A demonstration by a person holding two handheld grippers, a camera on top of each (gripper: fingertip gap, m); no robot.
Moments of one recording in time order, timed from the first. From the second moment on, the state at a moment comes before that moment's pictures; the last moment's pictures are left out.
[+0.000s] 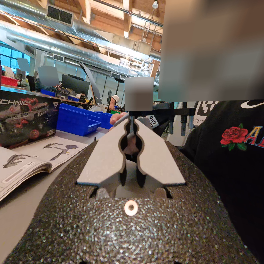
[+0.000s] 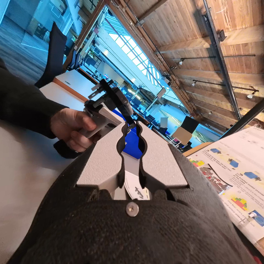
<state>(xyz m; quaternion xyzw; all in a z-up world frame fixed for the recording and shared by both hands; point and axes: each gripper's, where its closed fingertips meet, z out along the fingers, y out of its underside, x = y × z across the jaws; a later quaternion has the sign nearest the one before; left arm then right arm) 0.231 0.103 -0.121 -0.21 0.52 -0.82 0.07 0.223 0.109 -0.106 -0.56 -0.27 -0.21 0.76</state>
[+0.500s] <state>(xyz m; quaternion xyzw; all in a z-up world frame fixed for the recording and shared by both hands) 0.231 0.102 -0.126 -0.23 0.53 -0.82 0.06 0.222 0.110 -0.108 -0.57 -0.27 -0.23 0.74</state>
